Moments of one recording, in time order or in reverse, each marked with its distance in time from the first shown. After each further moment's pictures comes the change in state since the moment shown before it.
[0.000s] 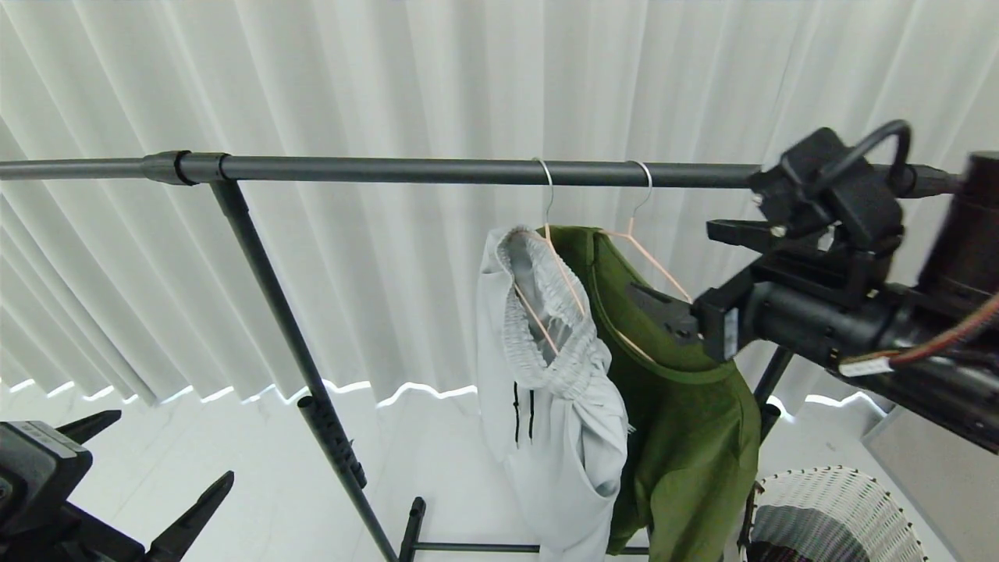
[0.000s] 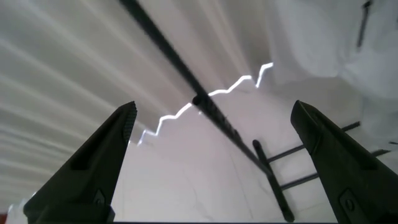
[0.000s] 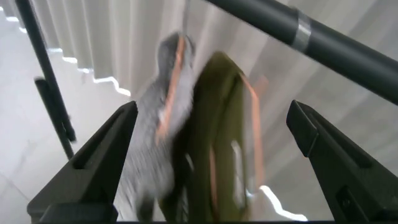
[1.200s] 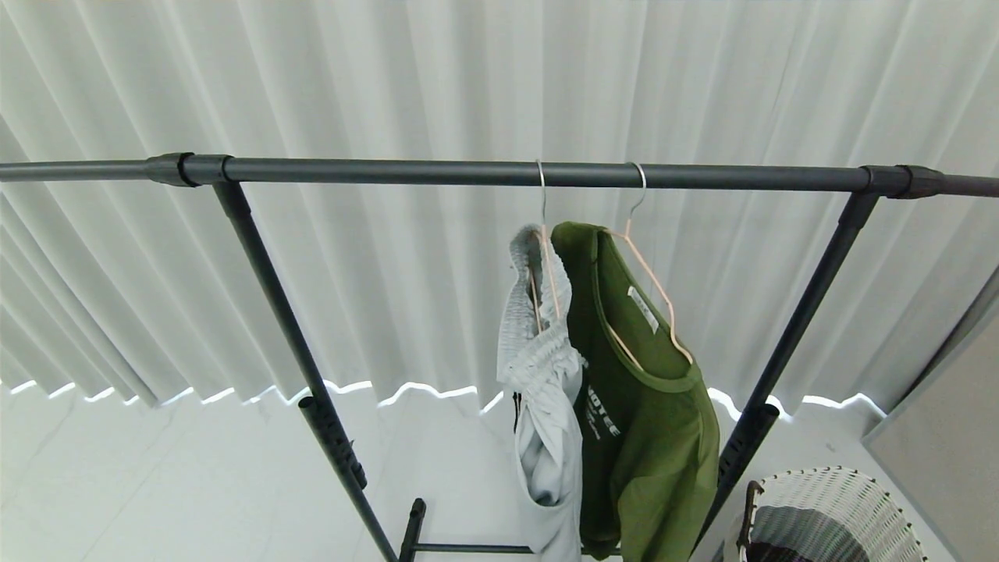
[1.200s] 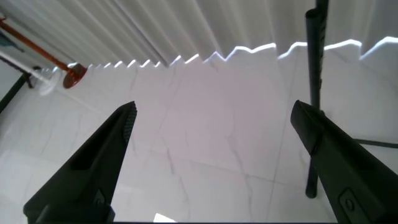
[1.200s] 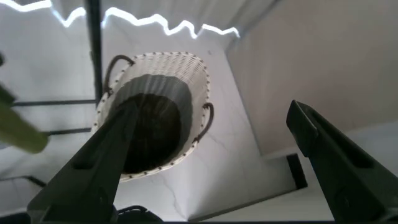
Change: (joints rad) left arm 0.138 -0.461 0.115 0.364 0.412 -0.168; right arm -0.893 -1.126 0.447 1.019 -0.050 0.069
